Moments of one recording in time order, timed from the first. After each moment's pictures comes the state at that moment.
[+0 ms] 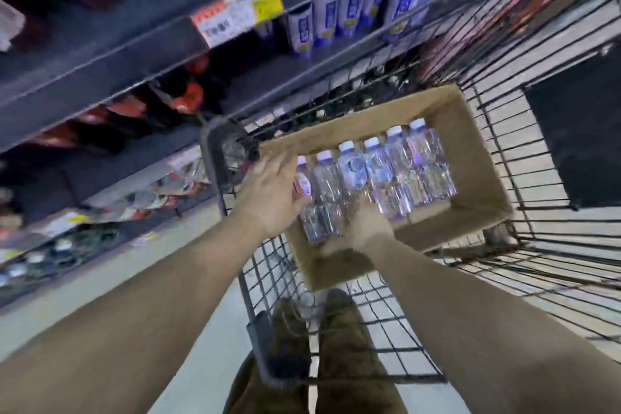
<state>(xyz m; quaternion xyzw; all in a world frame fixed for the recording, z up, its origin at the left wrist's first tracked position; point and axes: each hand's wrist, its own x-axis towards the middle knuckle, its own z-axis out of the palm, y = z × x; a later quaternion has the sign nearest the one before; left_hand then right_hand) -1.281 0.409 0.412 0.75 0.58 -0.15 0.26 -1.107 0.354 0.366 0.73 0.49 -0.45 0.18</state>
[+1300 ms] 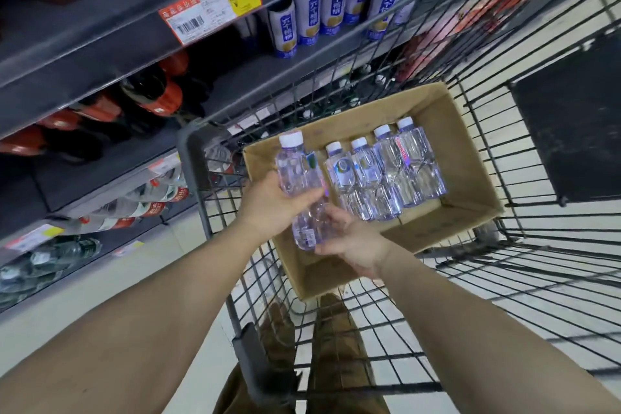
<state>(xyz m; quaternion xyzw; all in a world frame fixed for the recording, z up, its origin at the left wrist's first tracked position) -1.262 0.400 0.403 0.54 0.69 0.01 0.49 -1.103 0.333 0.369 0.56 0.19 -0.79 -0.19</state>
